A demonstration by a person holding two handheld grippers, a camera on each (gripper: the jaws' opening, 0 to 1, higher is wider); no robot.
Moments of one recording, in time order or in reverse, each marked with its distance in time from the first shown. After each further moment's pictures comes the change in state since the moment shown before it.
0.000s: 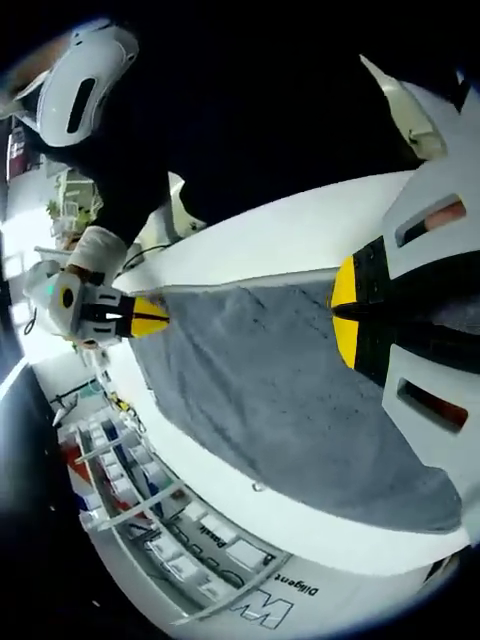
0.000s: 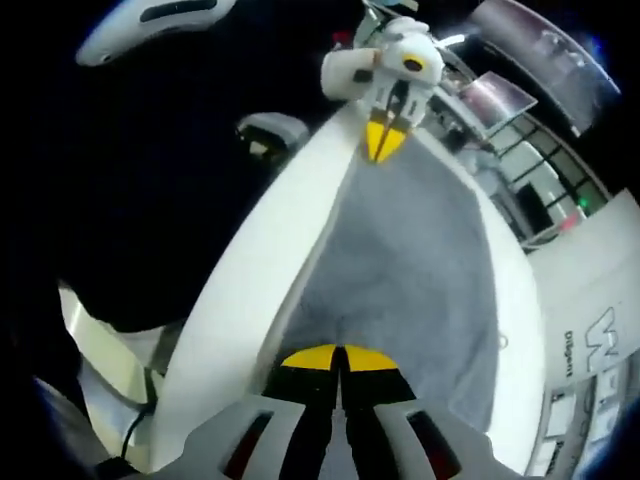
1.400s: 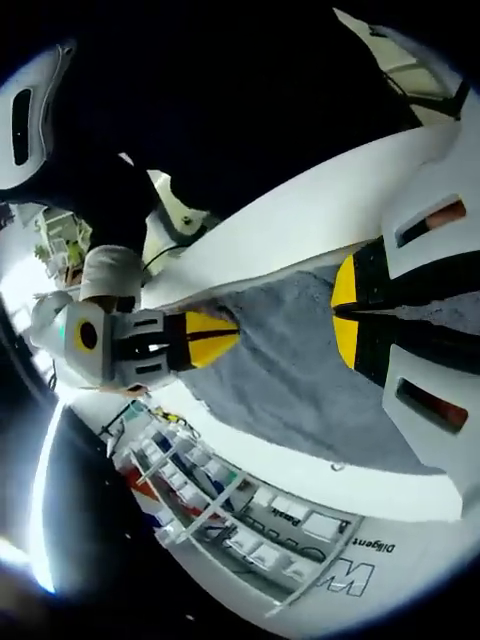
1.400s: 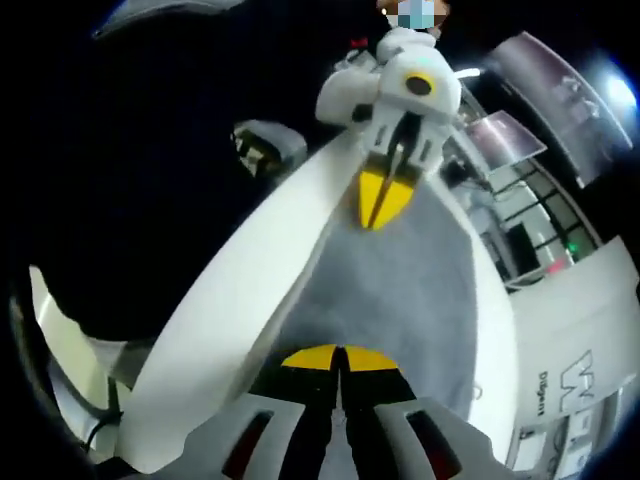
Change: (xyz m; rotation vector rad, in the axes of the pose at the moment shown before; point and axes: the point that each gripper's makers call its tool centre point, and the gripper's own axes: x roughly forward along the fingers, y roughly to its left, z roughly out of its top) left arm 0.038 0.002 0.048 0.278 -0.067 0.094; right arm 0.032 -0.014 0.043 -0.147 -0.065 -0.064
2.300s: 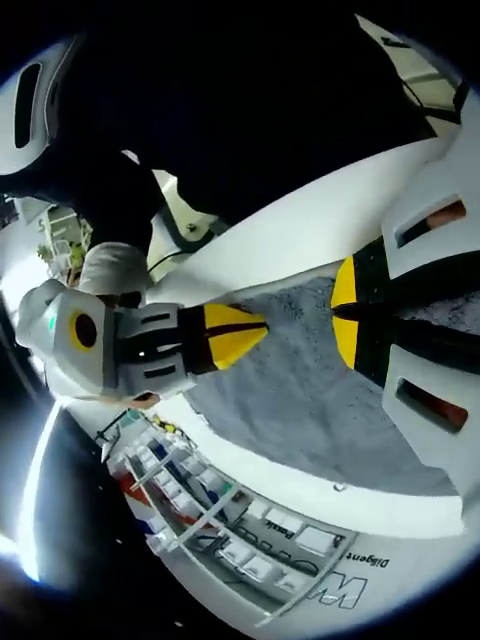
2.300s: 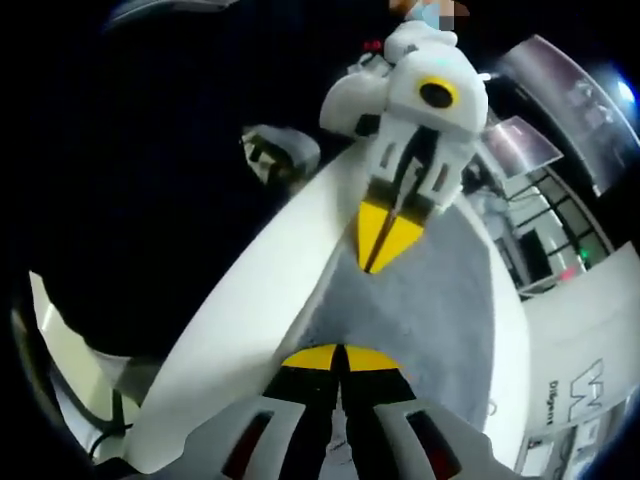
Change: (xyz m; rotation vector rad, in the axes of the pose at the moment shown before) left arm 0.016 -0.011 0.004 -0.050 -0.007 -0.051; right arm 0.013 0.015 0.005 0.006 -0.006 0.068
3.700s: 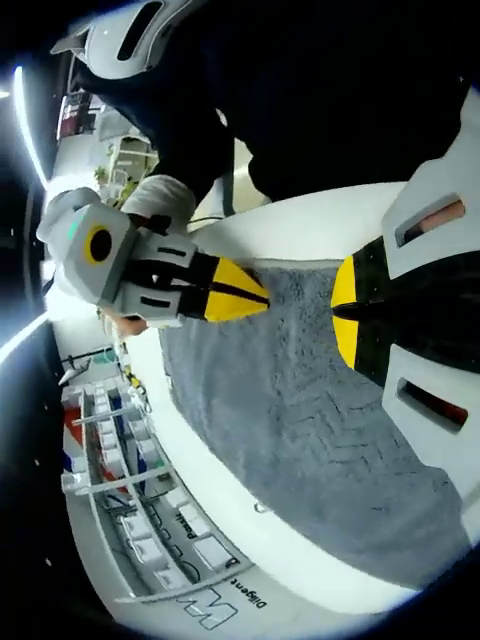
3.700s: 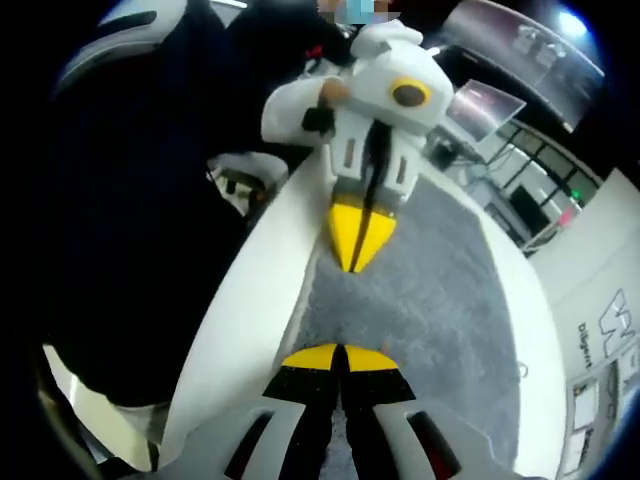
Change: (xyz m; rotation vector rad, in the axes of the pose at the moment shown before) left arm 0.001 0.006 -0.009 -0.478 -0.050 0.003; right arm 0.001 -0.005 -0.002 0.271 -0.058 -0.010
